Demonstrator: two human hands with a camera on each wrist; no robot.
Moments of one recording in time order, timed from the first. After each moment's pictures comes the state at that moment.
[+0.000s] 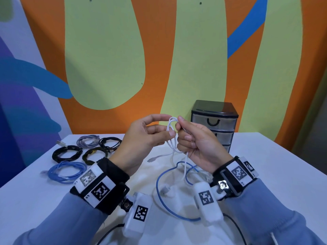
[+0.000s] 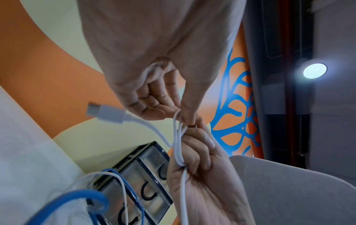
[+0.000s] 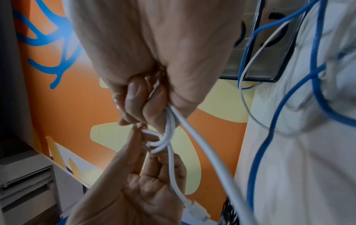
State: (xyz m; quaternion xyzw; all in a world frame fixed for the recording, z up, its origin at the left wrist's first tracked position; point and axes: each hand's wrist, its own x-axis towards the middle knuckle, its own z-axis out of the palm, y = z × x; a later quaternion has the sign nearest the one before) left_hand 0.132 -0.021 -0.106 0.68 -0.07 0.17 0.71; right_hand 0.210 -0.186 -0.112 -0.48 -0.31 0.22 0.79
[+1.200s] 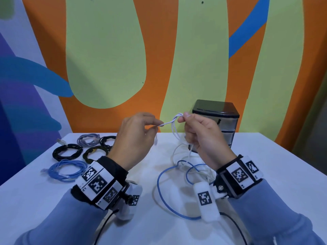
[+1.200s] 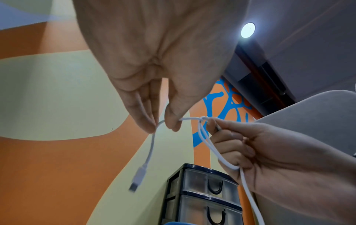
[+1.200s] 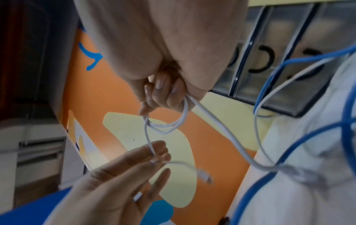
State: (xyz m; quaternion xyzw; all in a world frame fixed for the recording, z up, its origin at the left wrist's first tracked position) left_hand 0.131 -0.006 -0.103 0.88 -0.01 0.37 0.30; right_hand 0.211 -0.189 -0.111 -0.59 -0.30 0.03 0.75
